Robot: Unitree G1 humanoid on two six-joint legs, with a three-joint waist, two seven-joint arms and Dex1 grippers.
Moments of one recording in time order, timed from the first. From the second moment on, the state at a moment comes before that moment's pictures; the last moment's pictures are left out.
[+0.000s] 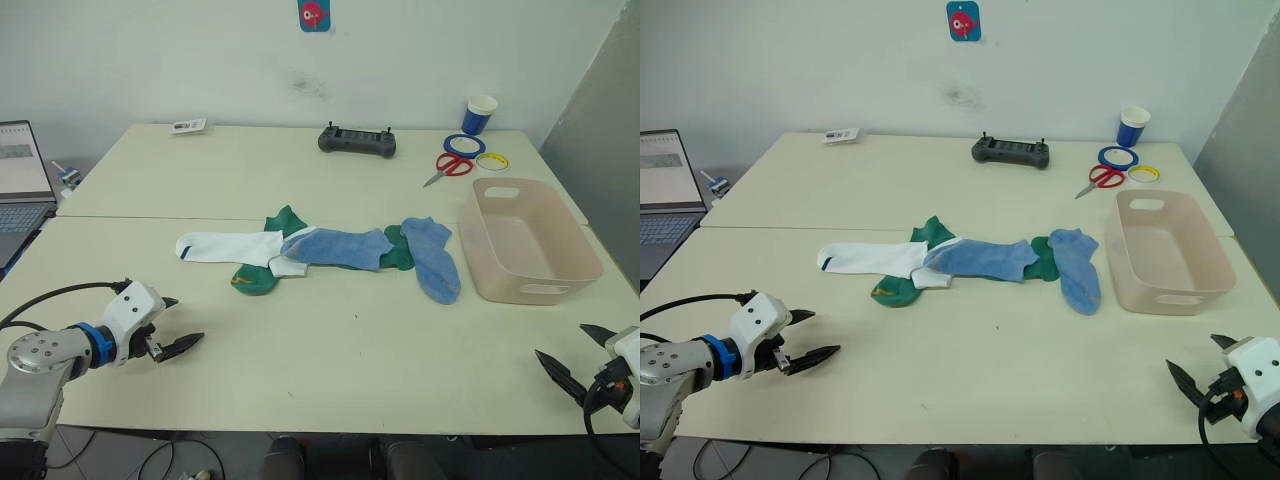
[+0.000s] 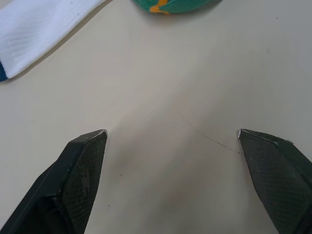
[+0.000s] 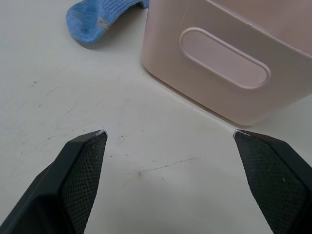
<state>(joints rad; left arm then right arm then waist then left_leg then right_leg) 0.02 0.91 0.23 0.15 -0.22 0.13 -0.99 0.56 -0.63 -0.61 -0.54 0.33 0.36 0.70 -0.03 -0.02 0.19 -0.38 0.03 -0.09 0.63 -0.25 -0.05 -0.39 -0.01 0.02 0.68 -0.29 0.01</state>
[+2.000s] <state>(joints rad) -0.07 0.87 0.10 -0.24 -0.52 0.36 -1.32 0.44 -0.61 -0.38 -0.84 0.36 0.47 0.60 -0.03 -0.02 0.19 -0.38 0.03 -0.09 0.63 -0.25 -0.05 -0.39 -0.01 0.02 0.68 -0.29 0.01</state>
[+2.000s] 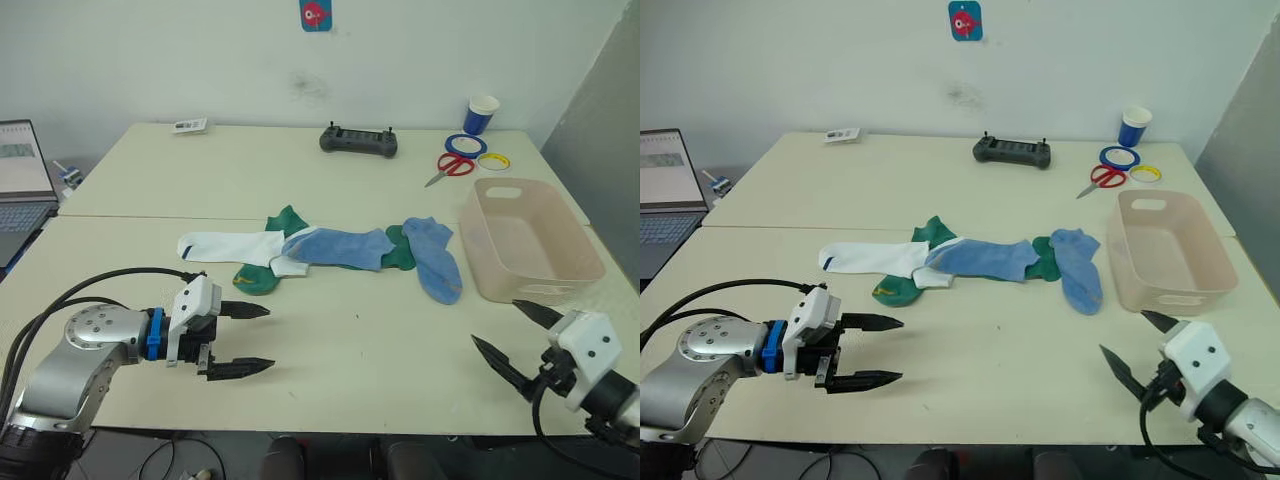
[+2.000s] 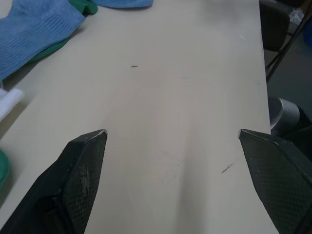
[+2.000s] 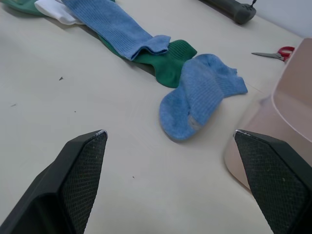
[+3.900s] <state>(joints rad) -0.38 0.87 0.01 -0.41 -0.63 0.56 -1.20 -0.20 -0.51 0.14 -0.65 0.32 0.95 0.56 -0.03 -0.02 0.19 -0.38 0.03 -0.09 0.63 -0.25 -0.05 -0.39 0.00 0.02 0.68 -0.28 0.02</state>
